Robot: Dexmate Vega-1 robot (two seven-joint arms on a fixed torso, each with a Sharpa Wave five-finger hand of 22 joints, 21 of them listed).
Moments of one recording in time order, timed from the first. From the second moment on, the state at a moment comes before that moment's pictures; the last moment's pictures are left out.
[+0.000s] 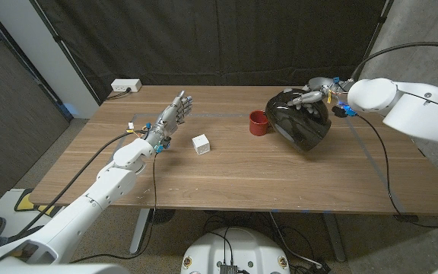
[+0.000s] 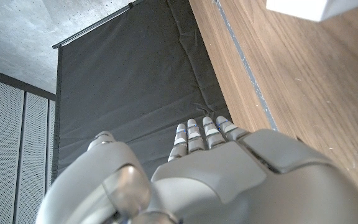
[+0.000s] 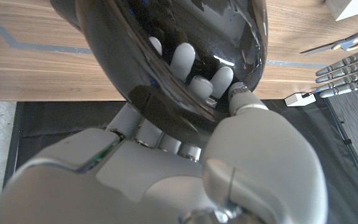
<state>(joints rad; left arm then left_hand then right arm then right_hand) 0.93 0.63 0.35 -1.50 -0.68 -0.24 -0.15 0.43 0.06 -0.03 0.10 0.32 0.08 0.05 0.20 0.19 0.11 0.01 0.21 0.19 0.04 0.01 0.19 0.18 -0.04 -0.03 0.20 0.18 -0.67 -1.24 -0.47 -2.31 0.17 -0.80 0.19 0.87 0.05 0.43 -0.02 0.18 0.99 -0.11 0.89 0.67 1.14 -0.19 1.03 1.21 1.08 -0.19 0.83 0.92 0.74 -0.07 1.33 0.52</state>
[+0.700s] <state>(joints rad) 0.90 0.61 0.37 -1.46 -0.68 -0.25 -0.19 0.43 0.06 -0.04 0.10 0.32 0.09 0.04 0.20 0.19 0.12 0.00 0.21 0.19 0.04 0.01 0.19 0.18 -0.04 -0.03 0.20 0.18 -0.50 -1.18 -0.63 -2.30 -0.02 -0.89 0.35 0.86 0.05 0.44 -0.03 0.18 0.99 -0.11 0.90 0.68 1.13 -0.19 1.04 1.21 1.09 -0.19 0.84 0.92 0.74 -0.08 1.35 0.50</state>
